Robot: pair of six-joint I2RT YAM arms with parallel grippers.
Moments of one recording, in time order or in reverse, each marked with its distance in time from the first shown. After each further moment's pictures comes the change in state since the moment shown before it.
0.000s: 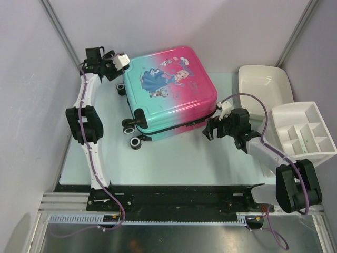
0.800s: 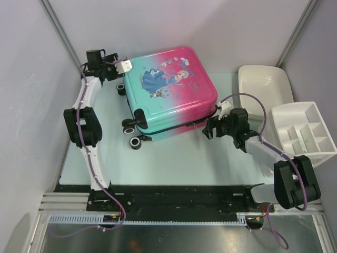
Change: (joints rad) left arm -0.014 -0.096 -0.184 0.135 0.003 0.179; right arm 0.002 0.044 0.000 0.048 0.010 0.018
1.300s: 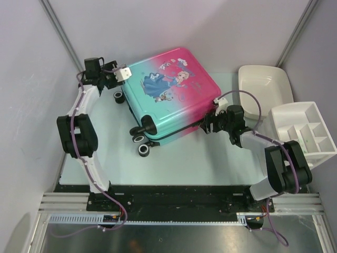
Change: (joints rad) left arm 0.000 -0.201 -0.306 0.105 0.022 -0.021; right arm 0.005 0.147 0.021 0.173 -0.009 0.008
